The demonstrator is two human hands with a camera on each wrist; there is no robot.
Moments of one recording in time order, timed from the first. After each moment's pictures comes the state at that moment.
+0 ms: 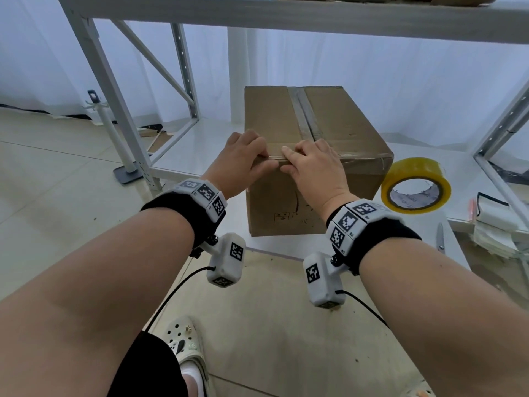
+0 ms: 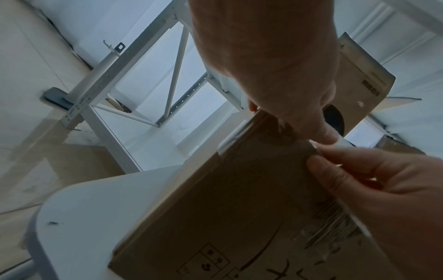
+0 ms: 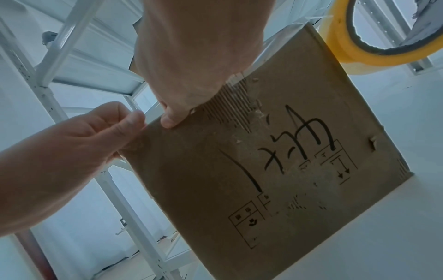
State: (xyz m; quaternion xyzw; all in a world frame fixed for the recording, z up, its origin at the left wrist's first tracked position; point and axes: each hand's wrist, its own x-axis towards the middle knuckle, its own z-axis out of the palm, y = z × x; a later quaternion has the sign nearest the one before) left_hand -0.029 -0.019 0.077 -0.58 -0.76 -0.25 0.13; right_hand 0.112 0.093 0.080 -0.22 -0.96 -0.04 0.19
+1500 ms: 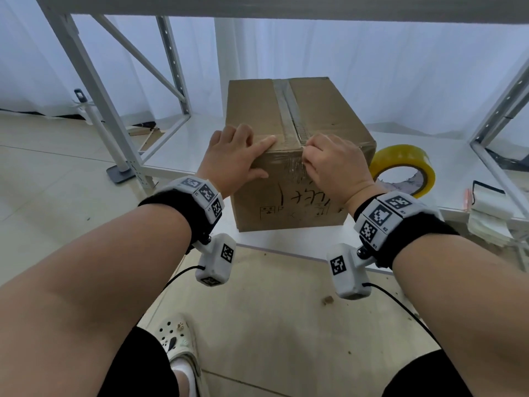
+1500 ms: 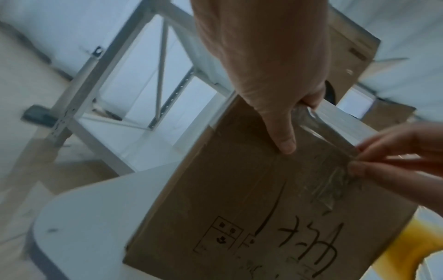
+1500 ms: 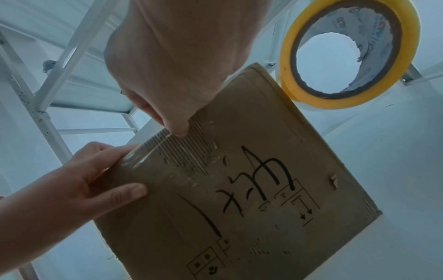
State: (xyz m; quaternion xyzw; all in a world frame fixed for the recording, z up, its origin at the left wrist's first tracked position) left_hand -0.012 -0.001 0.078 -0.58 -0.79 -0.02 0.22; right_hand 0.157 0.143 0.072 -0.07 -0.93 -0.12 0.35
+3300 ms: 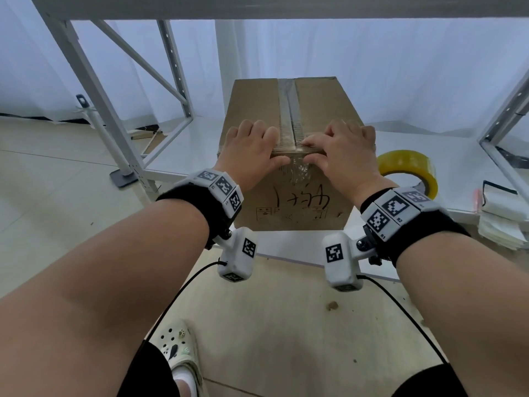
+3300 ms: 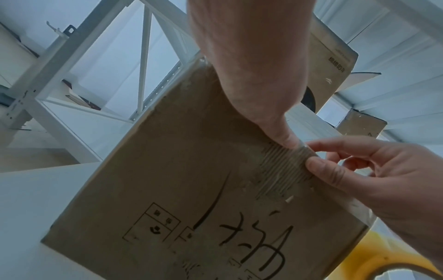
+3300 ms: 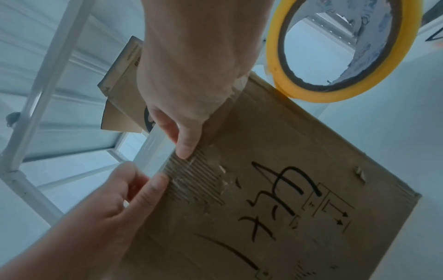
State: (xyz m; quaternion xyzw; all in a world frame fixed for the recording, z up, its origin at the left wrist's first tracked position) left_hand 0.000 0.036 0.088 -0.56 -0.80 -0.04 0.21; right_hand 0.151 0.156 0.091 -0.25 -0.94 -0.02 0.22
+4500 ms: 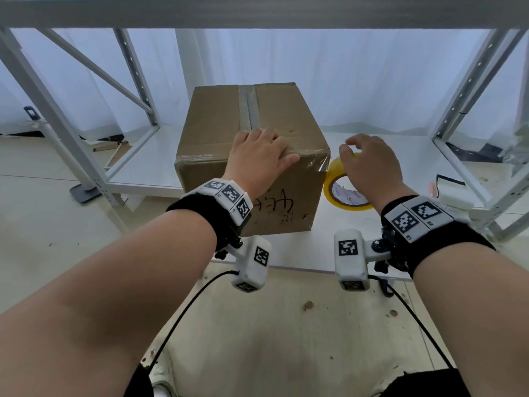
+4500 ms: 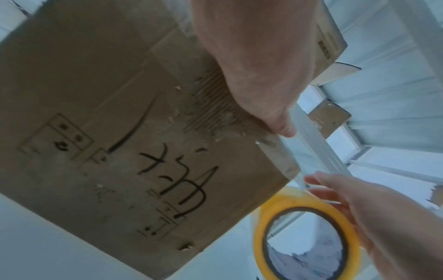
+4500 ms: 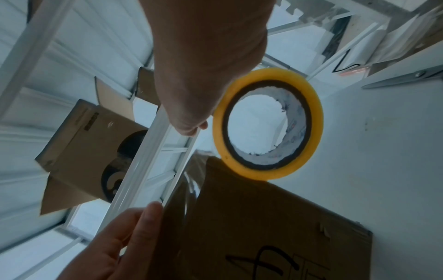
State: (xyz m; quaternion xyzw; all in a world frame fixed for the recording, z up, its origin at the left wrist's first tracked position) left_hand 0.056 0.087 0.089 -0.60 -0.77 -0.11 0.20; right_hand 0.226 0.206 0.087 -0.44 -0.84 0.15 0.28
